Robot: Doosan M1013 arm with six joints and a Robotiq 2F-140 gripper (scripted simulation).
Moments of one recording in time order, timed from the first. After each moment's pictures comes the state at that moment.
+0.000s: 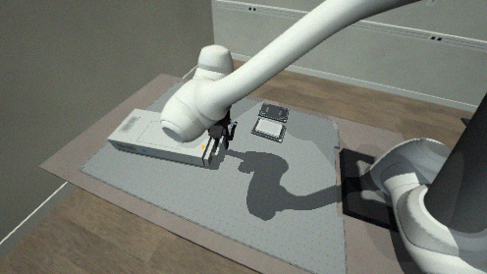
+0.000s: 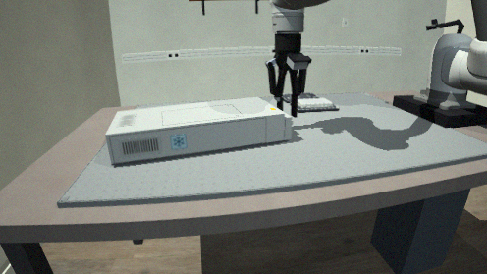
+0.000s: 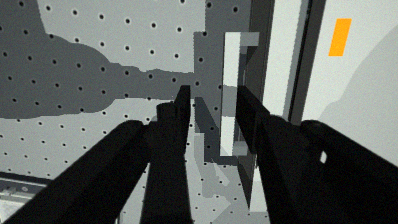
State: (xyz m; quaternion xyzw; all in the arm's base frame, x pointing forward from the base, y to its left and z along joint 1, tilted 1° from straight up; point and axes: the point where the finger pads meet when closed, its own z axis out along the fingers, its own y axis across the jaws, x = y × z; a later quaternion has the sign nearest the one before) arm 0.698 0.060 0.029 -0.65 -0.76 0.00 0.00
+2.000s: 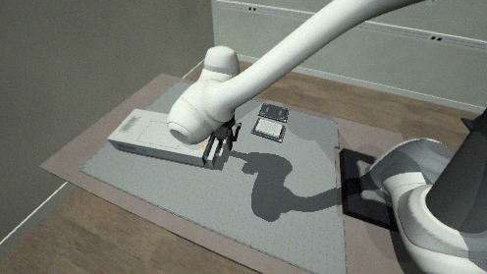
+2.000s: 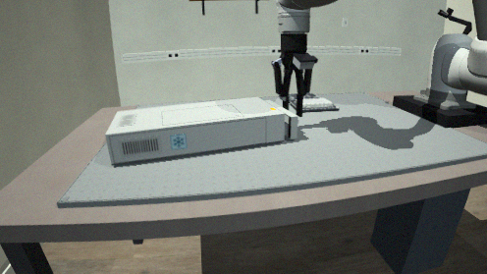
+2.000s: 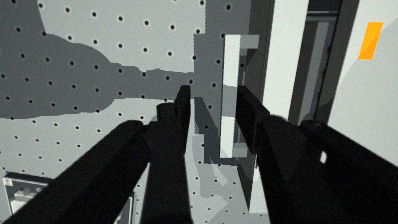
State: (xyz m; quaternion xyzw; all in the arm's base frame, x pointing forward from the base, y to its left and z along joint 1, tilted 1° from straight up) arm 0.680 0.059 0.029 -0.65 -0.76 0.00 0.00
